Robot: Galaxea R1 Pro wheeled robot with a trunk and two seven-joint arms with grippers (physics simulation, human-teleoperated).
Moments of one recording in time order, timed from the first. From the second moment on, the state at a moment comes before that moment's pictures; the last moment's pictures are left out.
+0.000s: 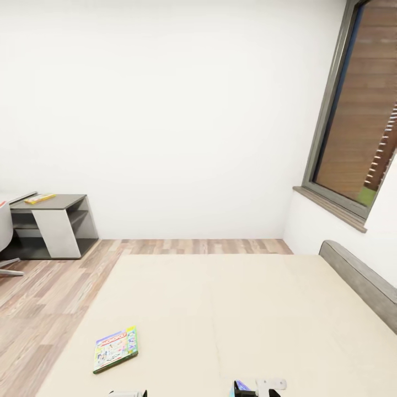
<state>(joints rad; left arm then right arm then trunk) 0.22 -0.02 -0.08 -1.27 0.07 0.02 0.03 0.04 0.06 0.22 -1.06 -0.15 0.11 -0.21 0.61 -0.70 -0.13</state>
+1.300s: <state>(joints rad) 0.22 -0.02 -0.08 -1.27 0.07 0.02 0.03 0.04 0.06 0.22 -1.06 -0.15 0.11 -0.21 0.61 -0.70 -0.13</state>
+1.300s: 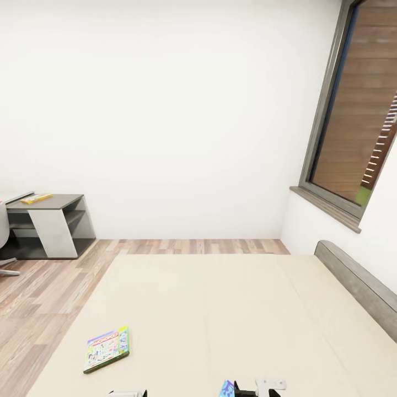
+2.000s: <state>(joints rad) 0.22 -0.02 -0.08 -1.27 0.07 0.02 0.03 0.04 0.06 0.22 -1.06 -0.15 0.11 -0.21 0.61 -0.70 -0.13</state>
